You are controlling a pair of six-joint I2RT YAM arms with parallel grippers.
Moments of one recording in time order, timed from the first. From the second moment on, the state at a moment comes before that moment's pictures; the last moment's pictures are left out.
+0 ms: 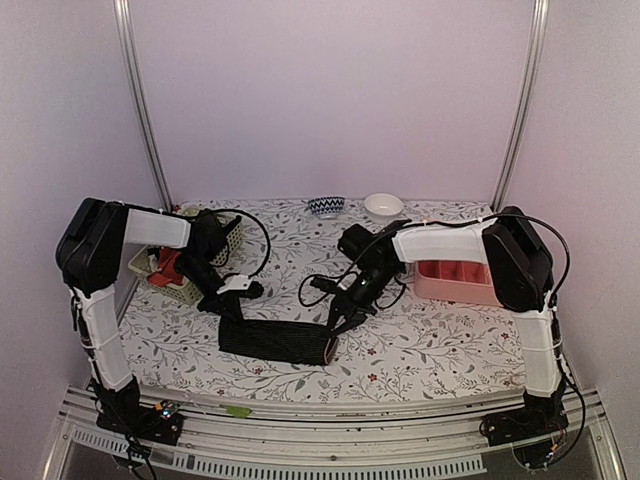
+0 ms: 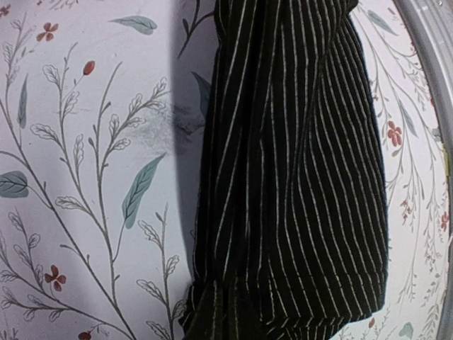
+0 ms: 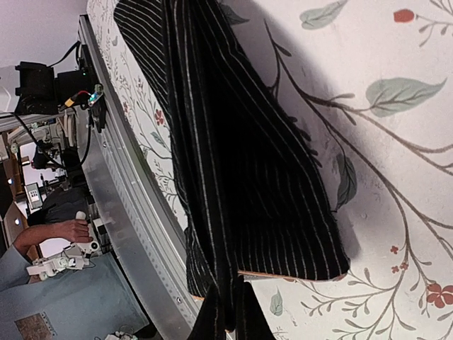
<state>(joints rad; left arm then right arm) -0.30 1.98 1.23 -0.91 0.53 1.40 0.80 2.19 1.63 -0.83 -0.82 0.17</state>
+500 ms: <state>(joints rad) -0.30 1.98 1.23 -0.91 0.54 1.40 0.74 2.34 1.70 -0.92 -0.84 0.11</state>
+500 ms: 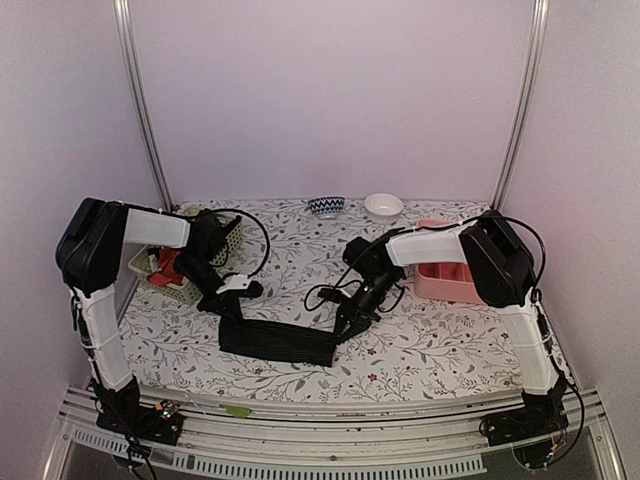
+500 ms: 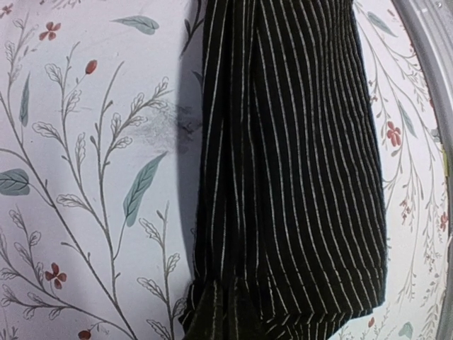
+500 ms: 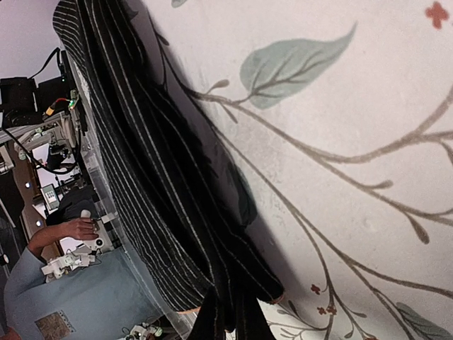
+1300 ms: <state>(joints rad) -0.16 1.82 1.25 -0.82 0.57 1.19 0.71 2.21 1.63 -0.90 -0.68 0.27</state>
